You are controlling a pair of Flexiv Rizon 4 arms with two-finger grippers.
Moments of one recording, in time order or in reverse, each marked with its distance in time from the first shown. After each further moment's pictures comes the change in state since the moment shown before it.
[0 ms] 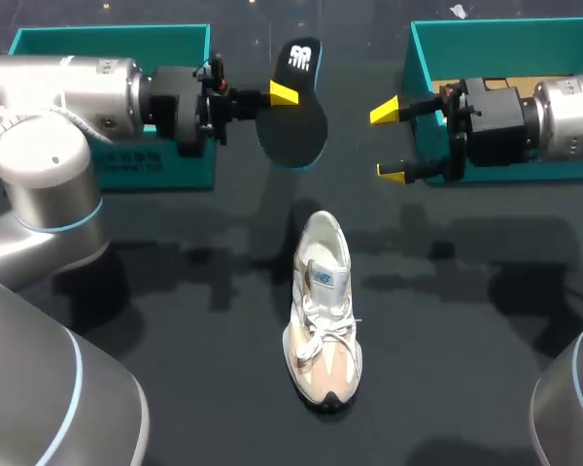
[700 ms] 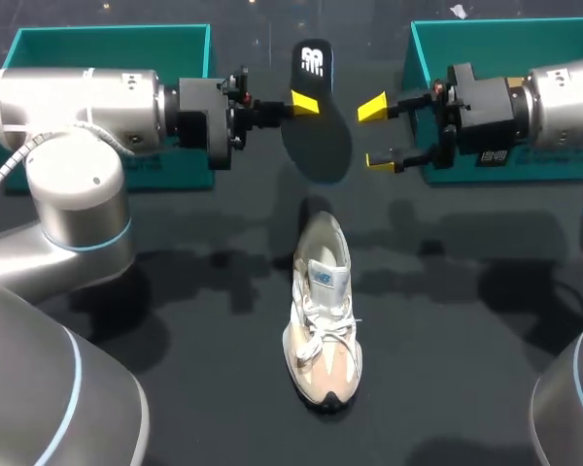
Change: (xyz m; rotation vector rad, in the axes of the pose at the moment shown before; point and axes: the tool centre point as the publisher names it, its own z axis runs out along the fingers) left arm 0.017 0.003 0.027 -0.091 0.058 0.062; right arm 0.013 -0.001 0.015 0.027 -0.012 -0.150
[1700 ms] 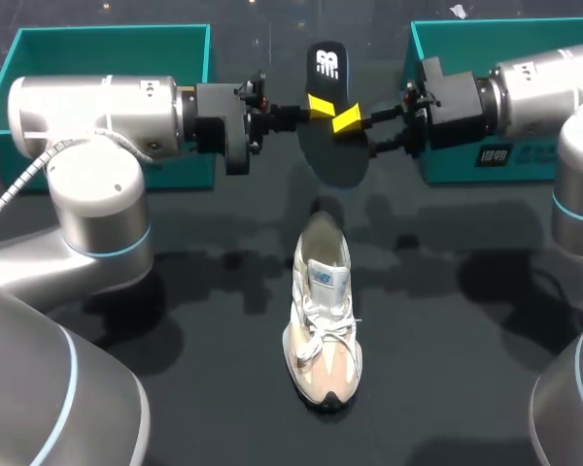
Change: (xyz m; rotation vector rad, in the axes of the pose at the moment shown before) left arm 0.001 -0.004 0.019 -0.006 -0.014 0.009; right arm 0.005 0.005 0.032 0.052 0.016 -0.060
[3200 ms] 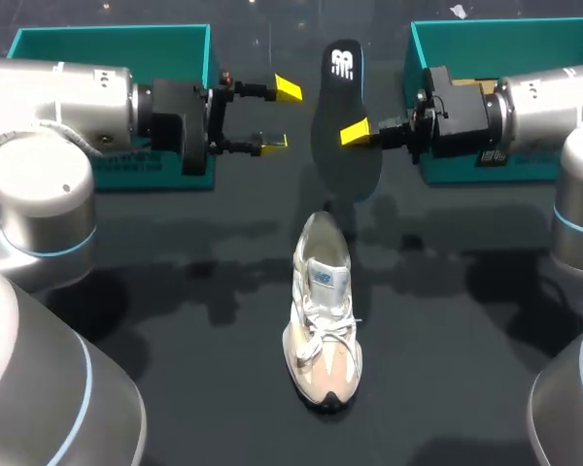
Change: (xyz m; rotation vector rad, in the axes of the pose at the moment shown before) left arm 0.000 -0.007 -0.057 -0.019 0.122 -0.002; right arm -0.009 -0.003 -0.007 -0.023 0.075 -0.054
